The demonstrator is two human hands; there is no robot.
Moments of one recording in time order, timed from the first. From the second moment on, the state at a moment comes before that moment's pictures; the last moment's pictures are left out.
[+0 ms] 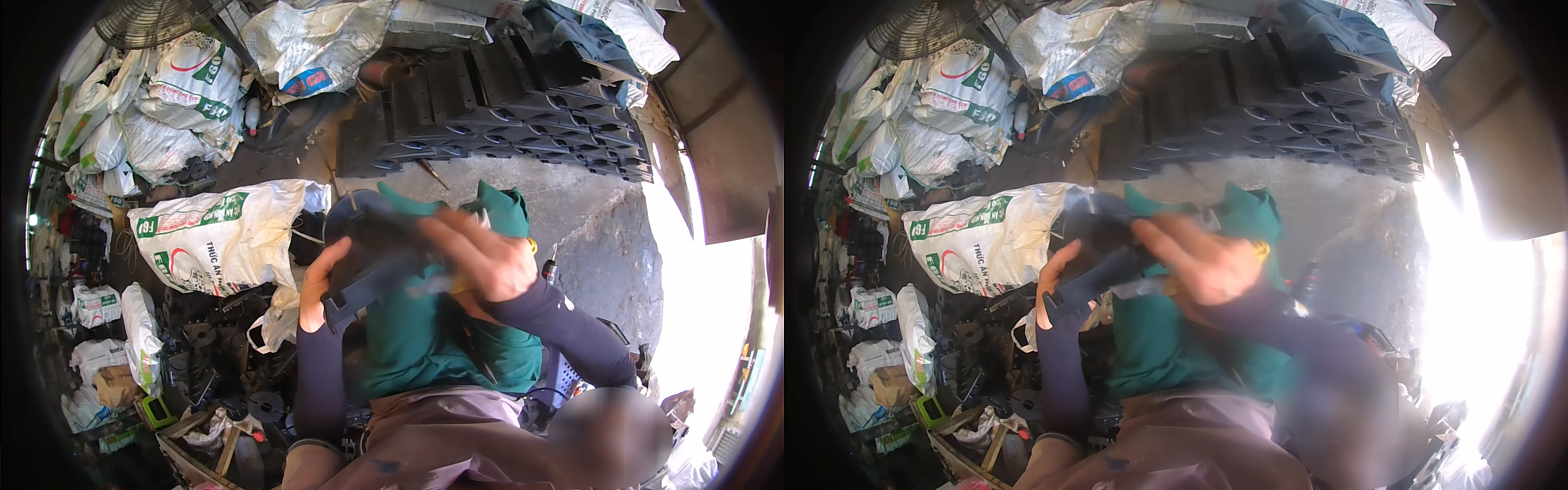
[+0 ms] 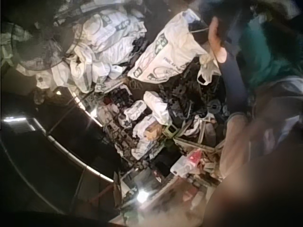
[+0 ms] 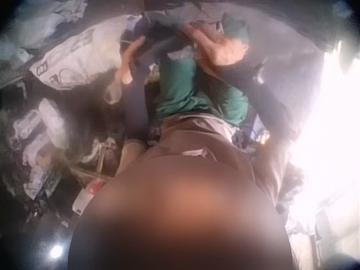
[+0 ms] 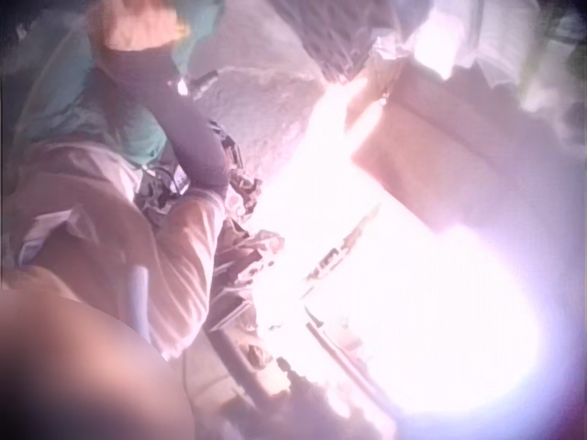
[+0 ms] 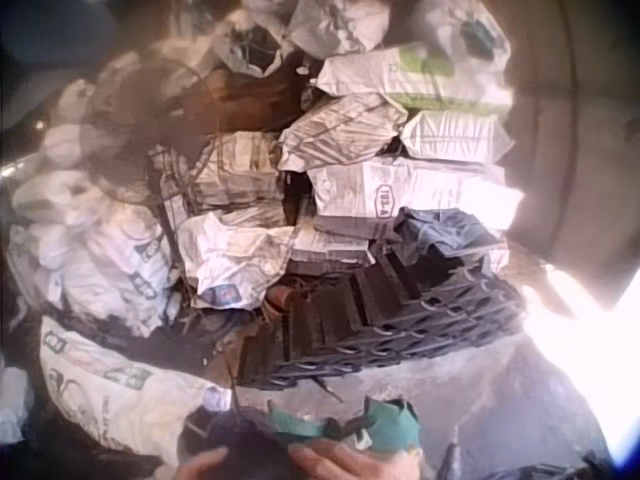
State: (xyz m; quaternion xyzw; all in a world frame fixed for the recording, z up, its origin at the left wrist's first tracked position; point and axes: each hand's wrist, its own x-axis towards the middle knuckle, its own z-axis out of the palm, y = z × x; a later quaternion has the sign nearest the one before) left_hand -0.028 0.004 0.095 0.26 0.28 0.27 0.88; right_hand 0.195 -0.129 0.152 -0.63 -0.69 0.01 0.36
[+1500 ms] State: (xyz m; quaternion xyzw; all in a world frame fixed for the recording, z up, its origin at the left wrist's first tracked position) left_hand 0.028 0.033 0.091 0.63 0.47 0.32 0.52; right_hand 0.232 -0.109 0.131 -0.61 -0.64 0.18 0.43
